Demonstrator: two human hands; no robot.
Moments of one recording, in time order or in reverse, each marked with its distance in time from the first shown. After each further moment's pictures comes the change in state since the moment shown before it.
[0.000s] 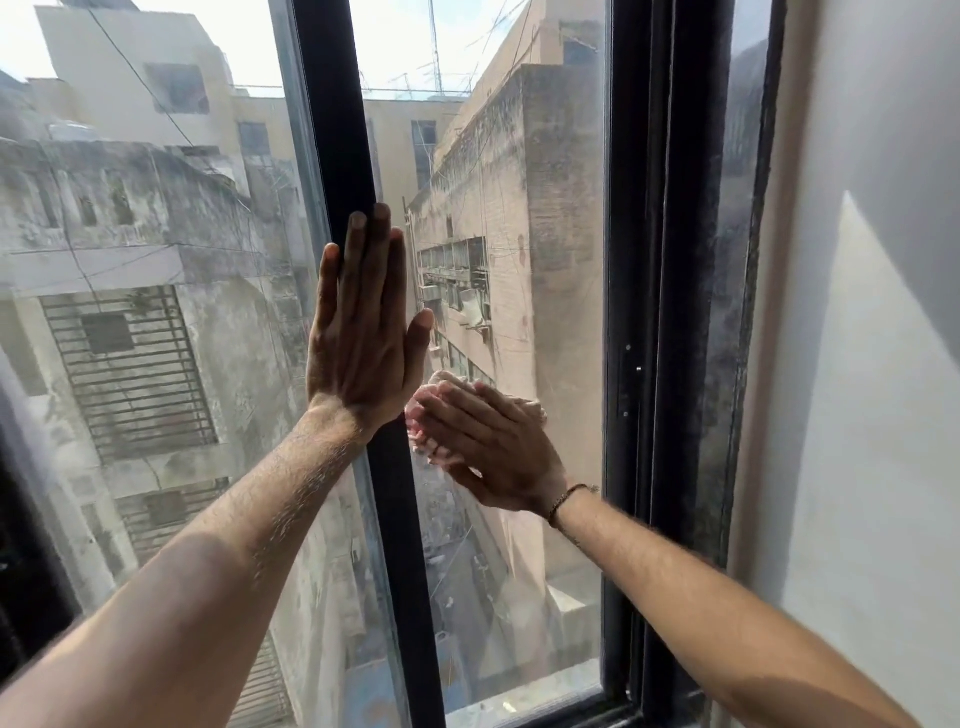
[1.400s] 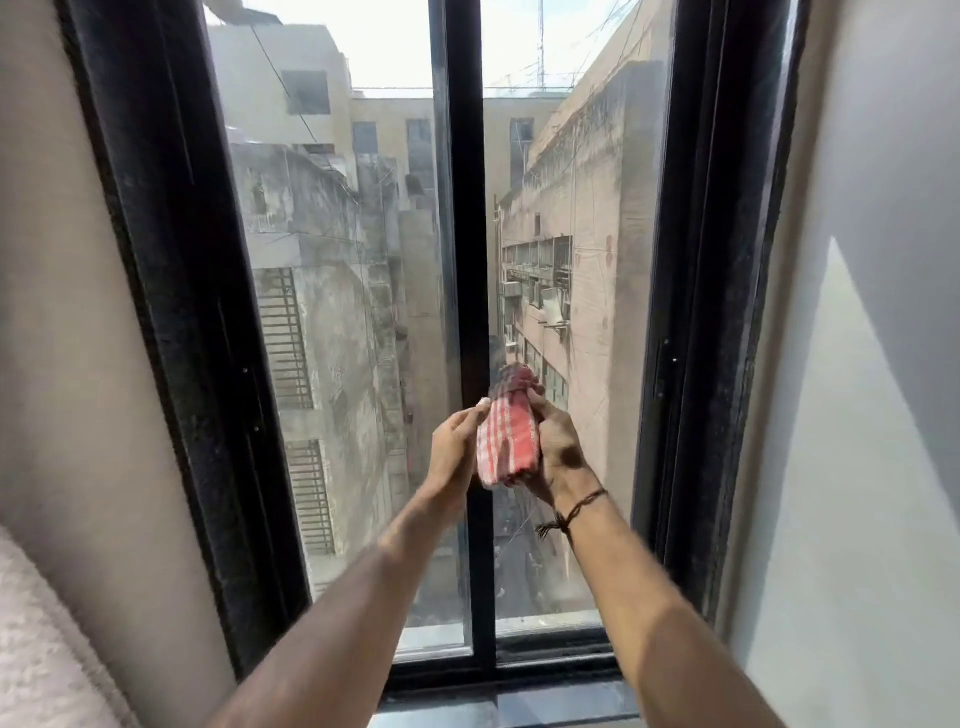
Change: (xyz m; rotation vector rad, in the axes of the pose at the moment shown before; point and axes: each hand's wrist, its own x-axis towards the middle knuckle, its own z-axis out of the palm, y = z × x) left_hand -0.098 0.079 -0.142 -1.309 -0.503 -1.488; right_hand 0.041 -0.098 -0.142 2.202 0.183 1.522
